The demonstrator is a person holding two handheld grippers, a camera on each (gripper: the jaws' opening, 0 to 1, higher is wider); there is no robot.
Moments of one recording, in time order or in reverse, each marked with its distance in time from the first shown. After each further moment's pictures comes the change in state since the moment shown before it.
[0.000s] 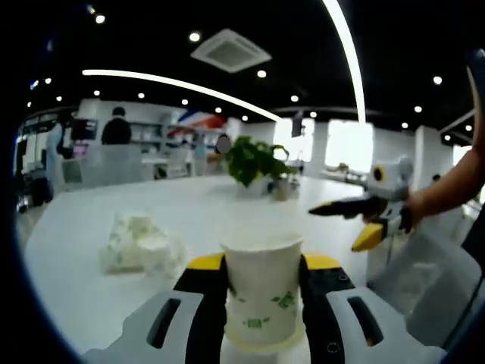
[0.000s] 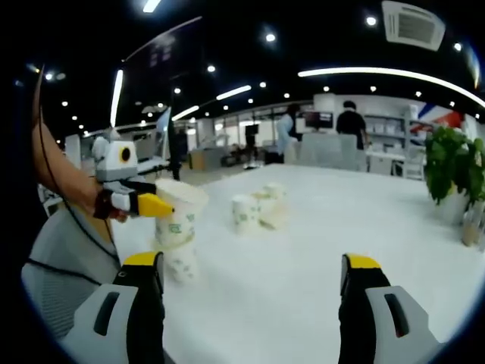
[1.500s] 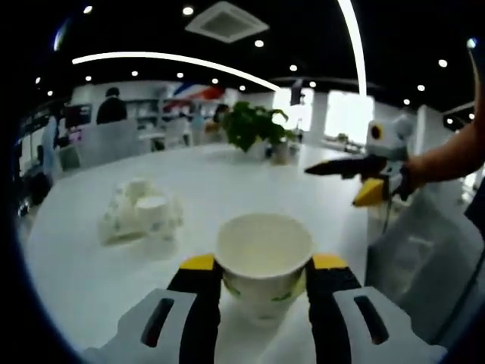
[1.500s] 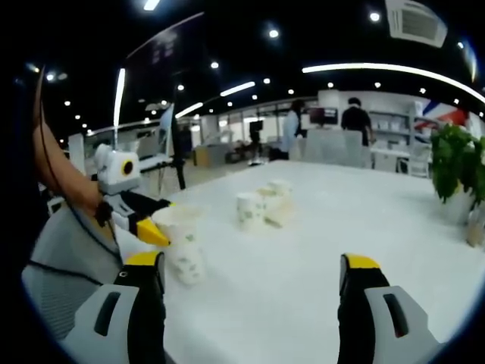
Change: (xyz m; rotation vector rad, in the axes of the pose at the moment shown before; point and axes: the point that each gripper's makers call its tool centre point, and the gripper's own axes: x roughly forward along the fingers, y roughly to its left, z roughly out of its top) left arm -0.011 0.002 -0.041 -0.010 0.173 -0.007; right arm 0.006 0.004 -0.002 0.002 0.021 0.025
